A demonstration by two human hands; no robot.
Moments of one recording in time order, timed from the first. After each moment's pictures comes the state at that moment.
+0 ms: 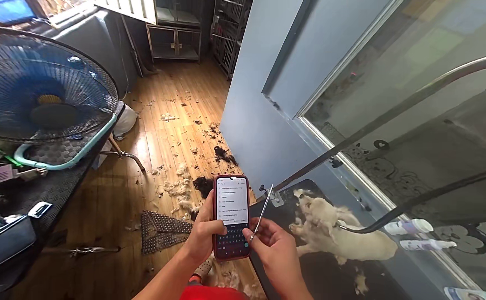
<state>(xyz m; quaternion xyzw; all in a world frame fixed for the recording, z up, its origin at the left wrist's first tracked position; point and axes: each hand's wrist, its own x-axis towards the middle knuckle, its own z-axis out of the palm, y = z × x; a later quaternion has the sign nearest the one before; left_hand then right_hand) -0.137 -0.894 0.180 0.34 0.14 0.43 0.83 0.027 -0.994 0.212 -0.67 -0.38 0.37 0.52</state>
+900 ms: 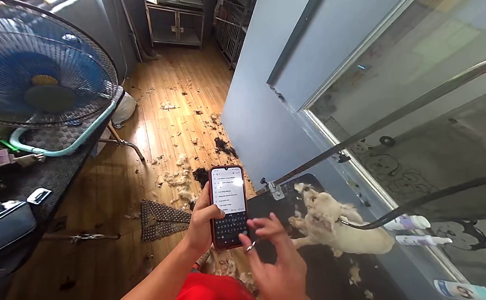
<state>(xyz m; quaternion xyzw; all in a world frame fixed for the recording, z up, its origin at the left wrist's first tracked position) -0.143 -0.895 0.173 0.28 0.18 0.47 0.82 0.003 -1.012 0.207 -0.61 -0.65 0.01 0.46</state>
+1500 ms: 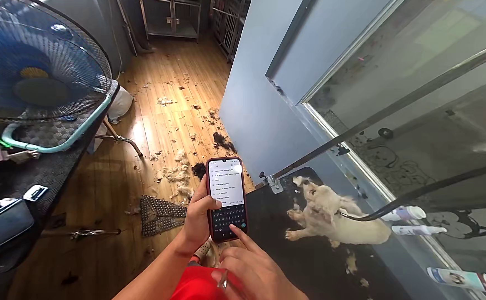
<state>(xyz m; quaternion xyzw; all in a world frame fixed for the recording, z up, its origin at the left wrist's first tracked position) -0.147 -0.894 0.176 0.31 0.15 0.48 0.81 -0.008 -1.024 0.210 -0.41 -0.83 0.15 0.34</state>
